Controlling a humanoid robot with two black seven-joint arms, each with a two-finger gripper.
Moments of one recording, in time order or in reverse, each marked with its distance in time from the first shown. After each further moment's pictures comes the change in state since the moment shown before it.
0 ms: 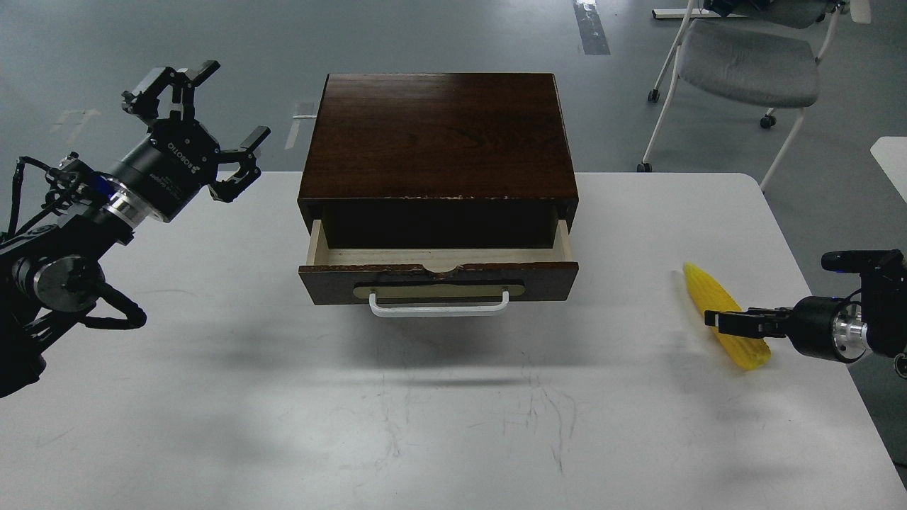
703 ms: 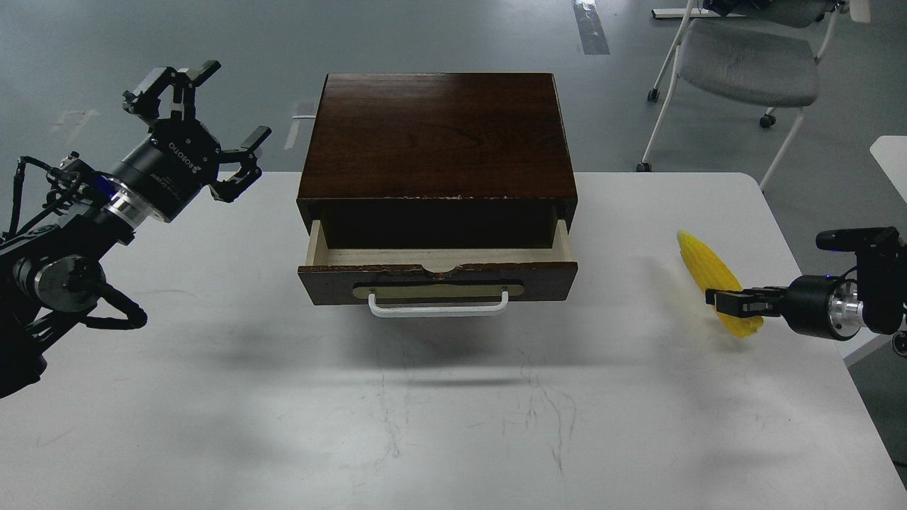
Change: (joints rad) left arm -0.001 -0.004 0.000 0.000 0.001 0.000 0.000; right arm 0.180 -0.021 -0.048 0.067 -0.003 0.000 0.000
